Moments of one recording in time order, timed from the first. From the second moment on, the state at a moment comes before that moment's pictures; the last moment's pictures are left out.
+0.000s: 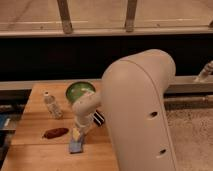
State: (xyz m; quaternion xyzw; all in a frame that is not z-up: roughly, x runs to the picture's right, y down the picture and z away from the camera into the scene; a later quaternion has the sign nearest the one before) arm -0.138 0.249 0.801 -0.39 0.05 0.37 0.84
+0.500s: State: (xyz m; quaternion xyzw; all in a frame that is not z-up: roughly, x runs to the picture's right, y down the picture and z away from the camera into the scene) arm -0.142 0.231 0.794 -0.39 0.00 0.37 0.84
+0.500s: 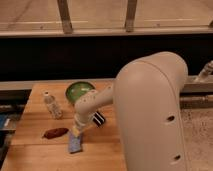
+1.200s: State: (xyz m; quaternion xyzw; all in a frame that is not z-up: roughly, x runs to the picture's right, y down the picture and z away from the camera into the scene) arm -0.107 0.165 0.779 -0.33 0.00 0.41 0.85
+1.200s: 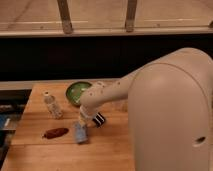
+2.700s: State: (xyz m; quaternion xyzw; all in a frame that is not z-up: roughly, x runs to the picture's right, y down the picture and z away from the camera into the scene) arm -0.034 0.010 0.704 -0.21 -0.01 0.47 0.86
